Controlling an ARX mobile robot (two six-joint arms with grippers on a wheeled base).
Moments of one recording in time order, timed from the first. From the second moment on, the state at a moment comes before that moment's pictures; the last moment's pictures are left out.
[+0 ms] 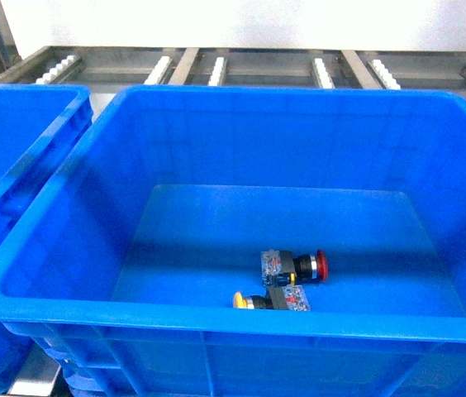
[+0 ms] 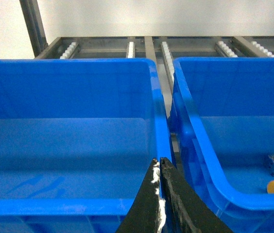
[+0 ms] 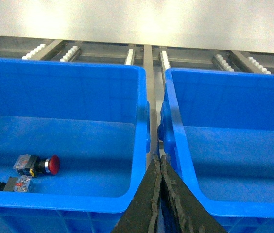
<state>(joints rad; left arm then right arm) 0.00 0.07 0.01 0.02 0.00 0.00 0.00 0.00 0.01 0.00 0.00 -0.01</state>
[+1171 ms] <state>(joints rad) 0.00 0.01 0.01 0.00 0.00 0.00 0.00 0.00 0.01 0.00 0.00 -0.01</state>
